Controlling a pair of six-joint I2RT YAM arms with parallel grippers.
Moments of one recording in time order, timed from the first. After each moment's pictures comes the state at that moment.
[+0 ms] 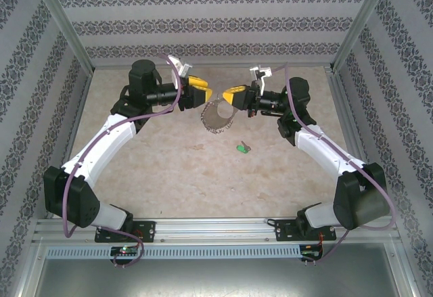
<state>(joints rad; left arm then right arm) -0.33 1.43 1.28 -0.04 0.87 -0.19 0.33 1.40 0.98 0.62 -1.07 0.66</state>
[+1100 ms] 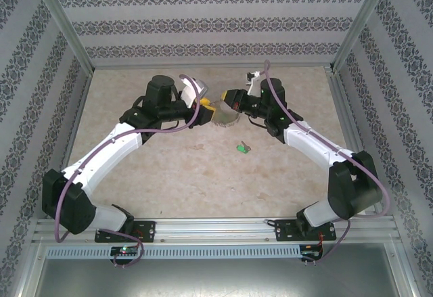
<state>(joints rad) -0.48 1.39 1.21 -0.28 0.51 0.11 0.43 1.49 1.04 0.17 -0.49 0.87</state>
